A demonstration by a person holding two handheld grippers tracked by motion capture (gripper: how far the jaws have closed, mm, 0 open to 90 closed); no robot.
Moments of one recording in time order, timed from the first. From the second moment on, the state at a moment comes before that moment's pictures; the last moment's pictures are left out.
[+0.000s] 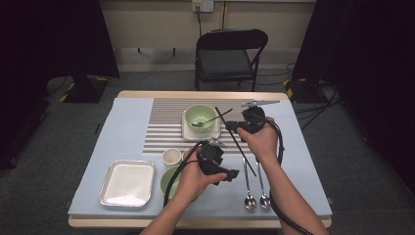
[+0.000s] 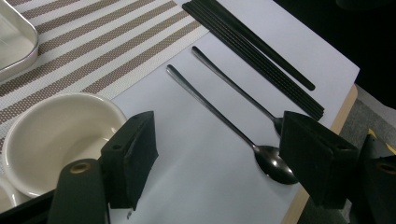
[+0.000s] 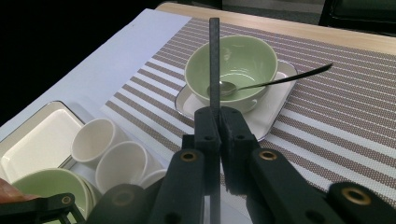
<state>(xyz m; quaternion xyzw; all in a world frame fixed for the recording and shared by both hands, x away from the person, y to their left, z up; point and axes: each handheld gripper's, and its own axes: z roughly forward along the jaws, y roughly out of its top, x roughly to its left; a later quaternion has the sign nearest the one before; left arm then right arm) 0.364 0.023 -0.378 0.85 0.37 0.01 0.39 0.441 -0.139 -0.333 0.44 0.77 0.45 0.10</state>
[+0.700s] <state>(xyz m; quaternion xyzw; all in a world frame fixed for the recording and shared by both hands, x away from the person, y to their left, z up) 0.363 0.015 -0.382 0.83 0.36 0.00 0.42 0.442 -0.133 -0.336 0.44 0.77 0.45 0.10</state>
